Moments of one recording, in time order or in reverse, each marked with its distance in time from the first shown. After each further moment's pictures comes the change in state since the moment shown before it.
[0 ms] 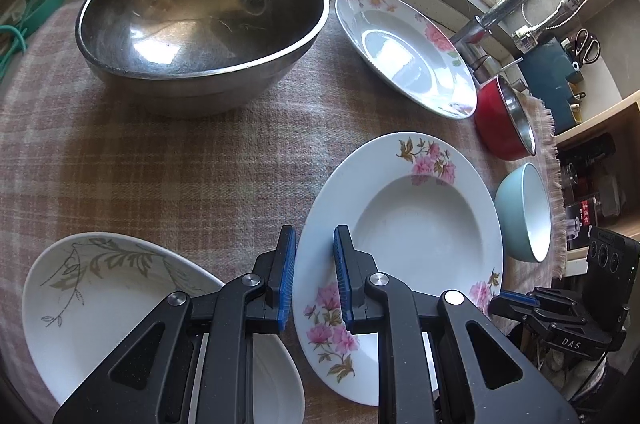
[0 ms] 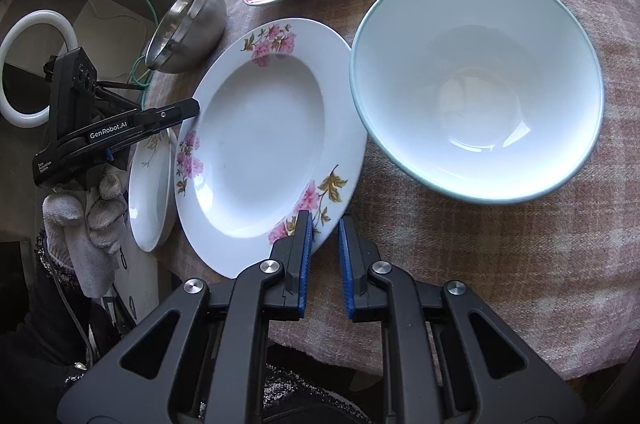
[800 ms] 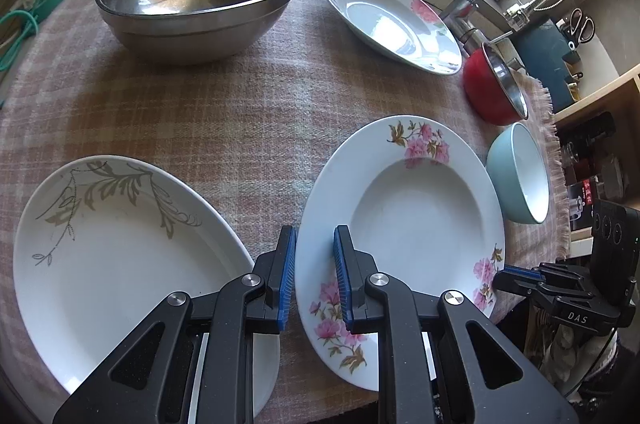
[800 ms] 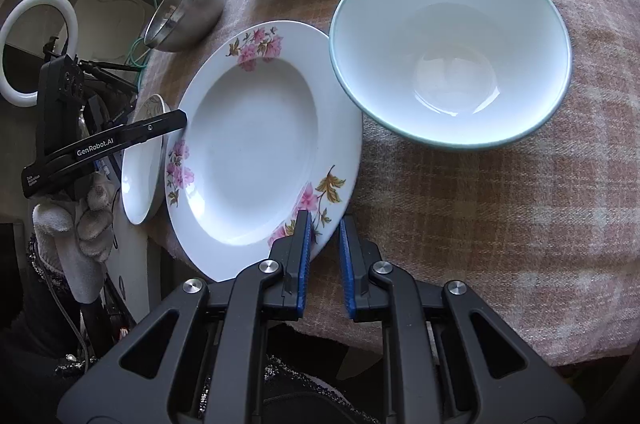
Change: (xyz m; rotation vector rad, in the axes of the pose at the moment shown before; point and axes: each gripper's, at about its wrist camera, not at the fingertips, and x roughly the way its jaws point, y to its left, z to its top) left arm -0.008 -0.017 -0.032 0.015 0.019 0.029; right arm 0.028 0.012 0.017 -0.036 0.029 -0.020
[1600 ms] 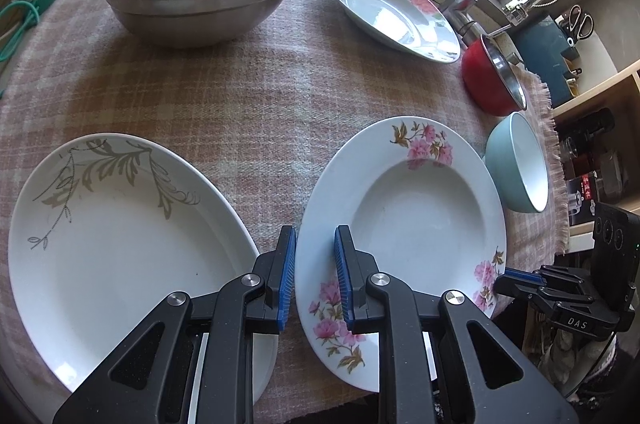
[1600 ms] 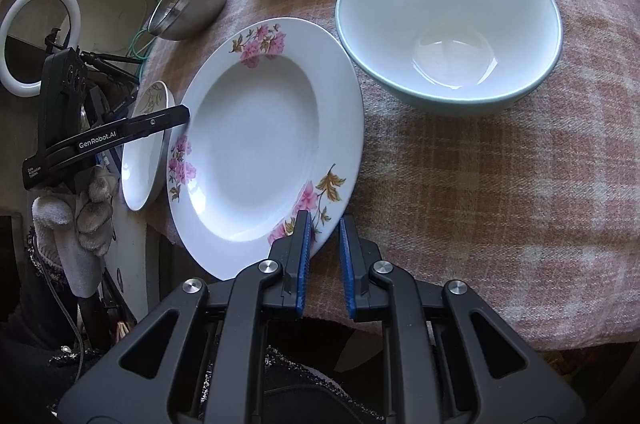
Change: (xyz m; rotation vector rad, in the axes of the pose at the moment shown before) left arm 0.002 -0.001 -0.007 -0.003 0.013 -0.006; right arm -0.002 -0.003 -0.011 -0.026 0.001 -0.001
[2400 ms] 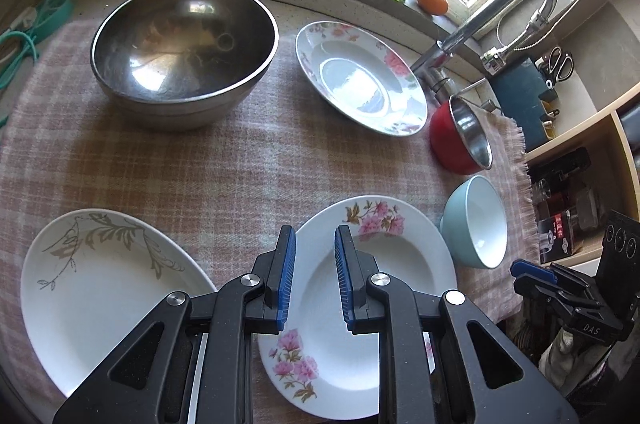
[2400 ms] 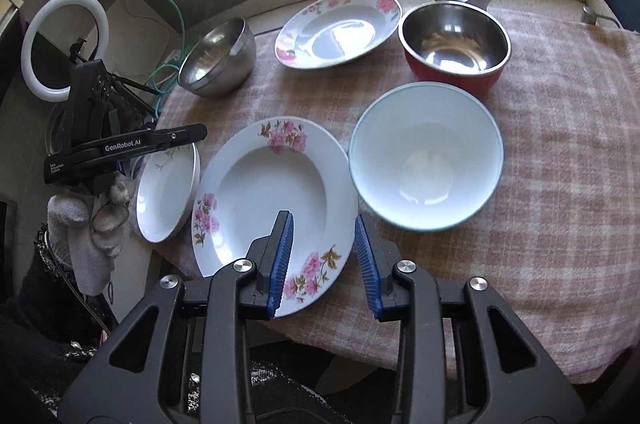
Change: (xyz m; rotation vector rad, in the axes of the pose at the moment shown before) left arm -0.029 -0.009 0.037 -0.041 -0.124 -0.082; right arm -0.088 0.013 0.038 -0.121 -0.202 -0.045
